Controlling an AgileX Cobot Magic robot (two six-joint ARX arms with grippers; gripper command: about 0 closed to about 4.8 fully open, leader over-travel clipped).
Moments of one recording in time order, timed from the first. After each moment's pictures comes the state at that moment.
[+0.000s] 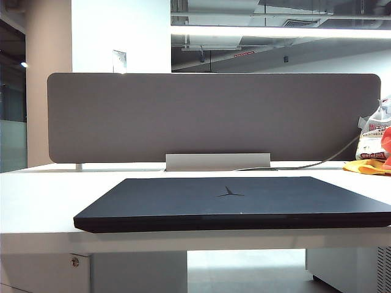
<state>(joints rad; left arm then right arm) 0.05 0.00 0.01 -0.07 0.34 -0.45 -0.04 0.00 0.01 0.06 -0.33 0.46</state>
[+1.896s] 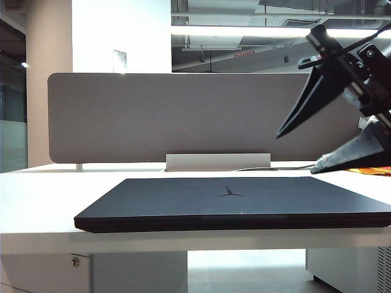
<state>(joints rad) -0.45 0.62 0.79 -0.55 0.25 -0.18 0.40 1.09 0.50 -0.09 -0.47 0.65</state>
